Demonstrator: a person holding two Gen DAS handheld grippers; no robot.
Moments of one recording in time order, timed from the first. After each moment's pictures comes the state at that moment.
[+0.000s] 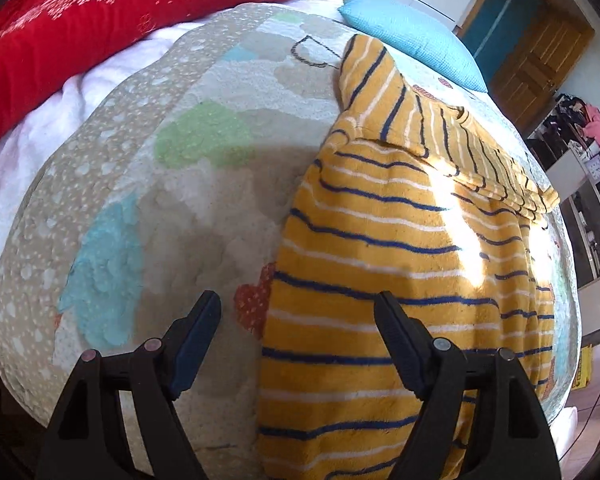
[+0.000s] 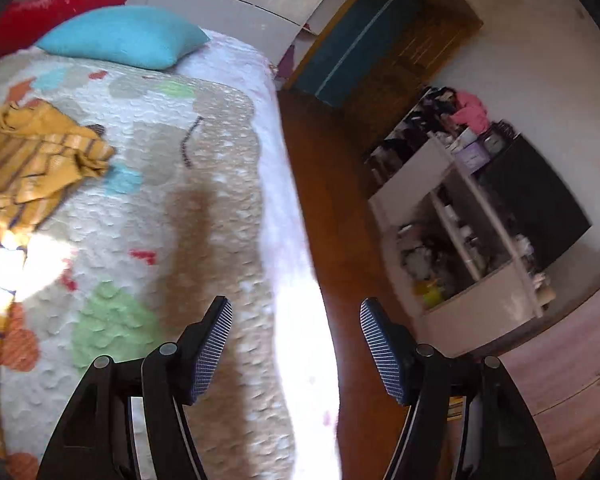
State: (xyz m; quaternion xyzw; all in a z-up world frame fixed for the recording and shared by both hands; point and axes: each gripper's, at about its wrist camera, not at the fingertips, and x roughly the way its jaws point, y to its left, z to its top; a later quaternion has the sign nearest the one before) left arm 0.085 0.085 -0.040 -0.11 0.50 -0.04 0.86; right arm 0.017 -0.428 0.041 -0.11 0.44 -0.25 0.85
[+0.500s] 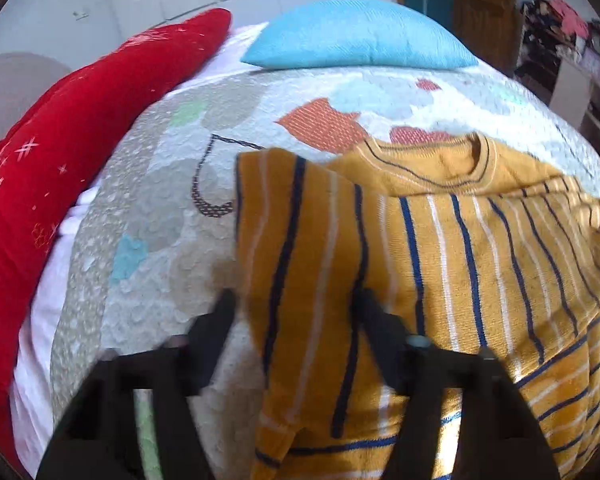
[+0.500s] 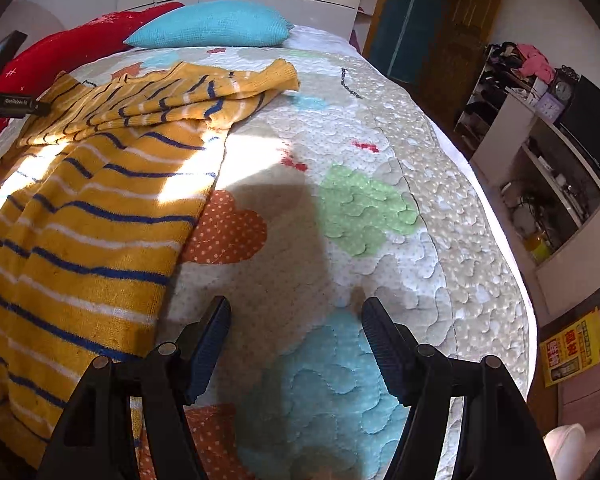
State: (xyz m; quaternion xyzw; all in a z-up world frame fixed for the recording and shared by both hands) left arm 0.285 -0.010 -0.031 0.10 0.47 -0.07 0.87; right arm -0.030 -0.315 -0.044 0.01 0.45 -0.14 0.88
